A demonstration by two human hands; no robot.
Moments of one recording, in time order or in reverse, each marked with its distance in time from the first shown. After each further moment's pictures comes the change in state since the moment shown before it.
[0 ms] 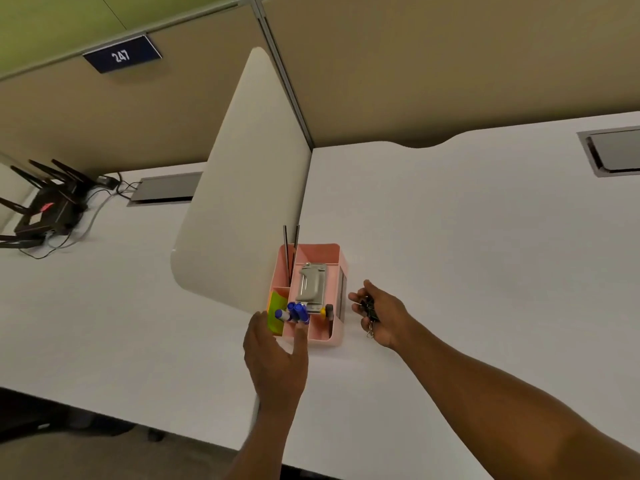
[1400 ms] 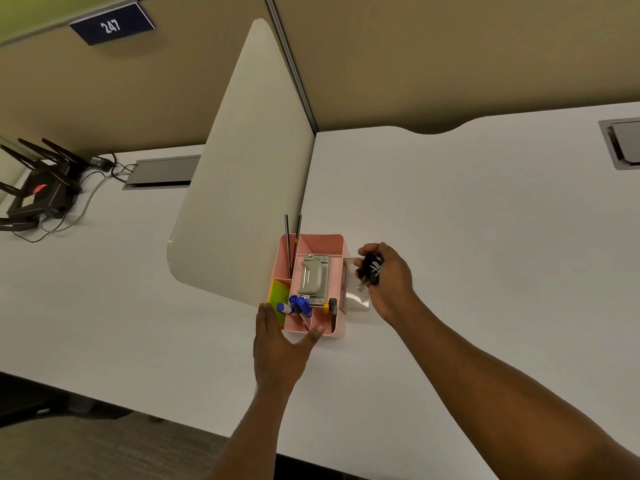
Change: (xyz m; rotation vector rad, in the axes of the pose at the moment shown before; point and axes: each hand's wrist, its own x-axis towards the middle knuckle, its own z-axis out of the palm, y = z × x) left_hand 0.025 -0.036 0.025 0.116 -0.358 -0.125; right_hand -0.002 -0.032 0.036 0.100 0.000 -0.409
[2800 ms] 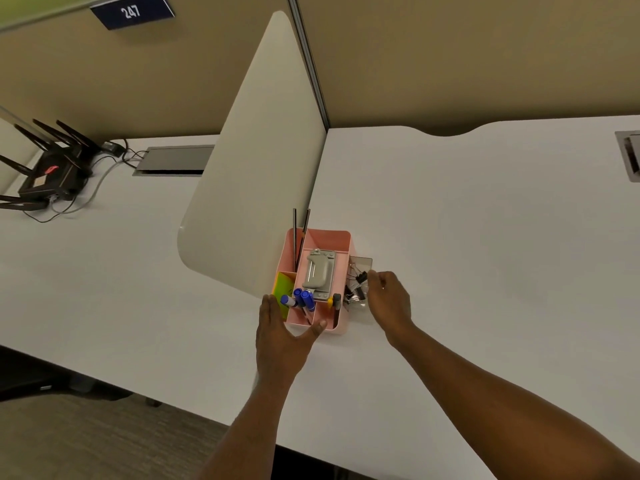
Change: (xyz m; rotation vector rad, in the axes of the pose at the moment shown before) left_hand -0.003 0.003 -0.002 -0.022 0.006 -0.002; right_hand -0.006 0.040 -0.025 -1.001 0.136 -0.156
